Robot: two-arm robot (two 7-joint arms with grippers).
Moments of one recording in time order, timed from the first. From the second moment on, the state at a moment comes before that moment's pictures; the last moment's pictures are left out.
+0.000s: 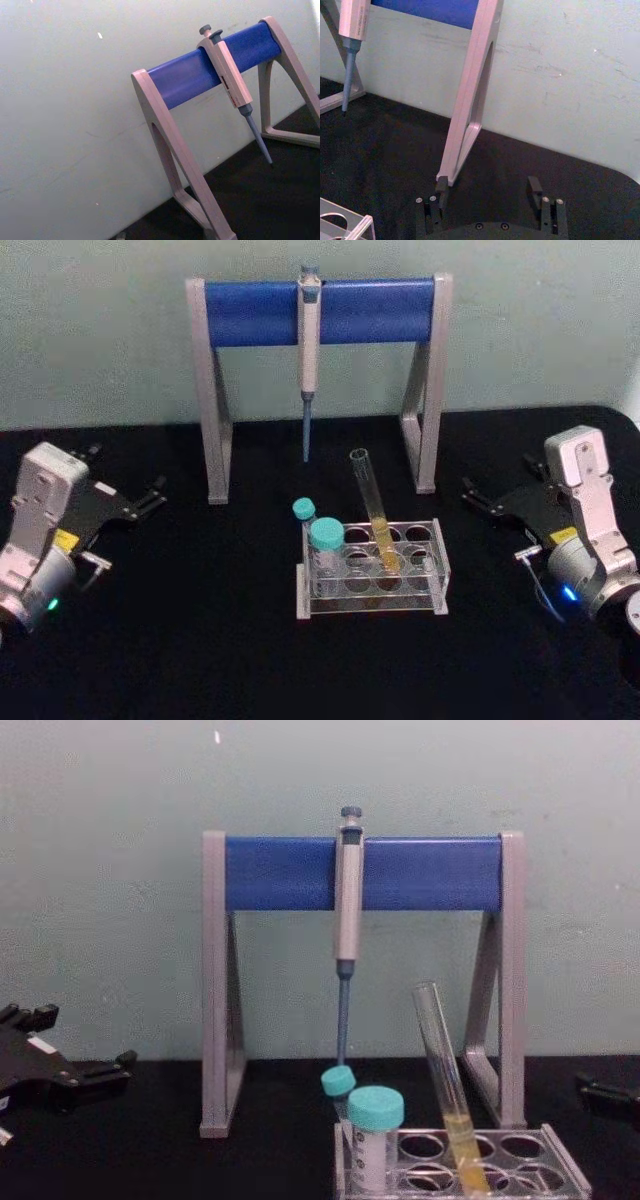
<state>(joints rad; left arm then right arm) -0.20 0.60 0.45 -1.41 -0.25 -0.12 0.03 0.16 0.38 -0.29 -1.41 0.17 0.04 0.05</state>
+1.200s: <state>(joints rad) -0.20 0.60 0.45 -1.41 -0.25 -0.12 0.03 0.16 0.38 -0.29 -1.41 0.17 0.04 0.05</state>
